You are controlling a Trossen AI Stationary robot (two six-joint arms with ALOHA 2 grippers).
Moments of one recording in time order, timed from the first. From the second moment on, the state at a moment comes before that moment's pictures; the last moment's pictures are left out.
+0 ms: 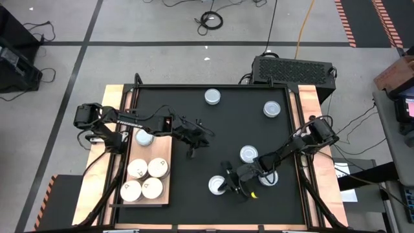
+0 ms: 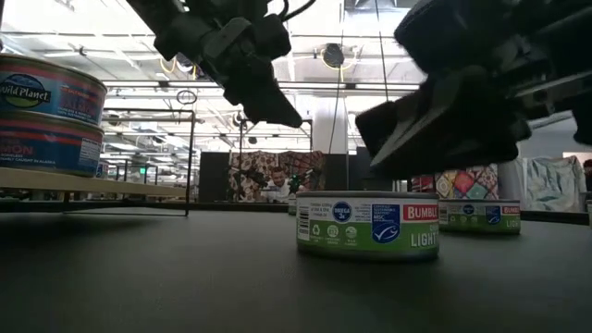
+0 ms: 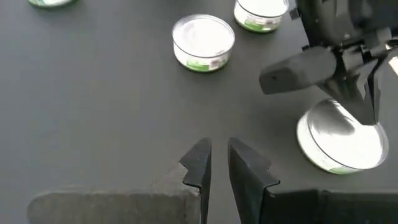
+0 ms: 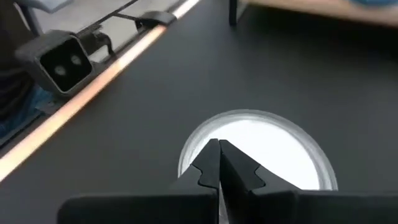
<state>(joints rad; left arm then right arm) 0.04 1.58 0.95 -0.02 0.18 0.03 0.42 1.85 0.71 0.68 -0.03 0.05</state>
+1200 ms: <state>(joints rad) -0.15 1.95 1.39 -0.37 0.17 -0.02 0.53 1.69 0.71 0.29 0.00 0.22</state>
